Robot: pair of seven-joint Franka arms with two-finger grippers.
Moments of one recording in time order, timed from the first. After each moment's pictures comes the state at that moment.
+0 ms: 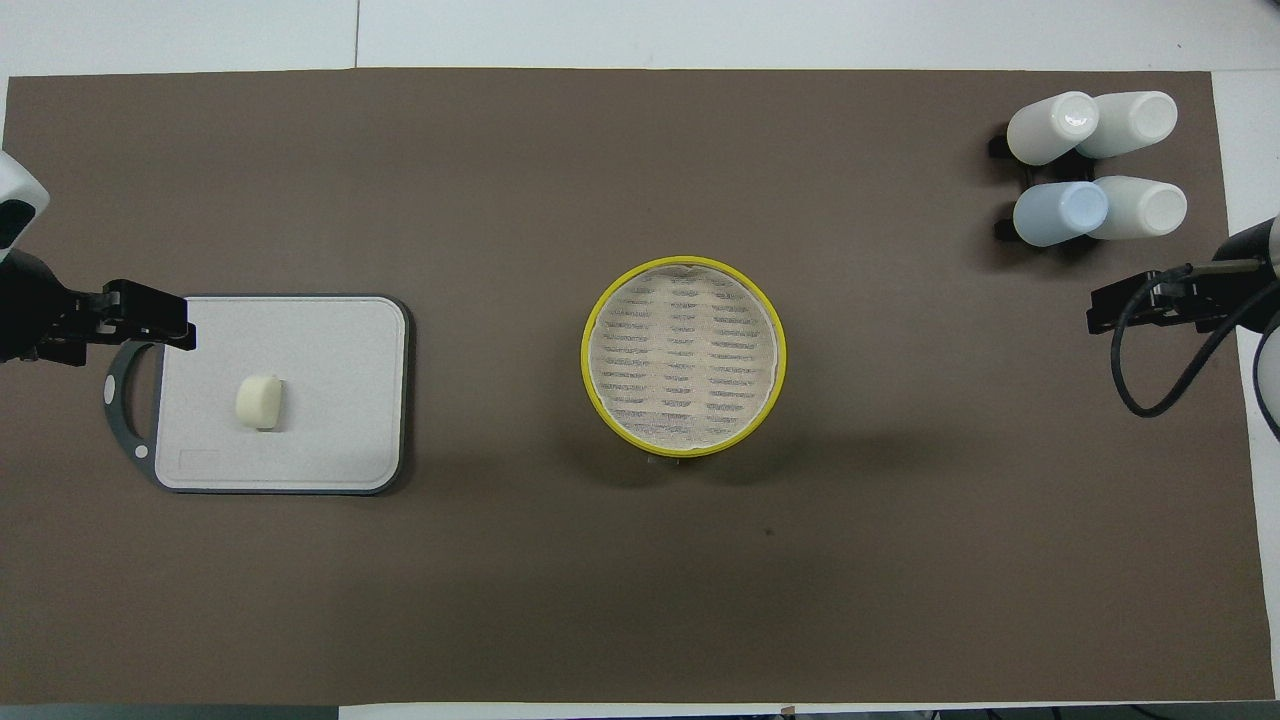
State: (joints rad) left arm 0.01 -0.04 -0.06 -1.69 -0.03 1.58 -0.10; right arm -0.07 -0.02 0.02 -1.74 -0.01 1.66 -0.02
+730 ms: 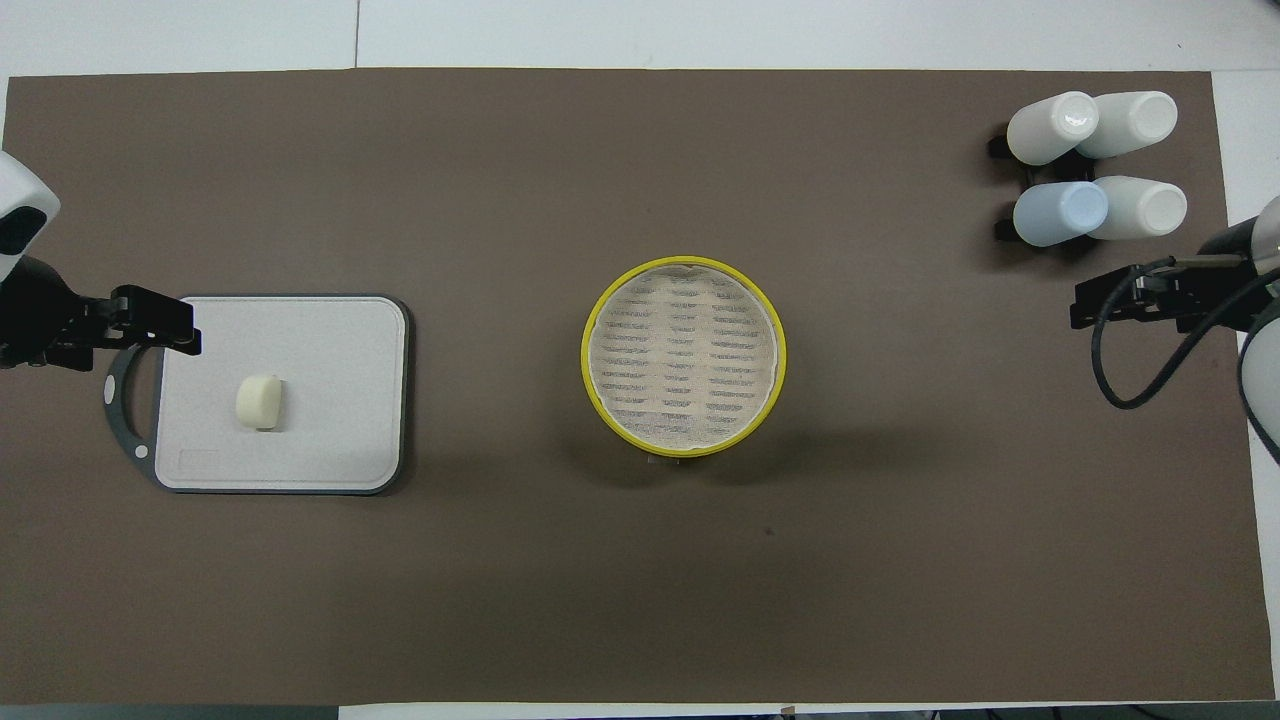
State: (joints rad) left arm 0.01 -0.05 -0.06 -1.74 -0.03 1.61 -0.10; right arm -0.04 -0.01 0.04 -1.74 0.04 1.70 0.08
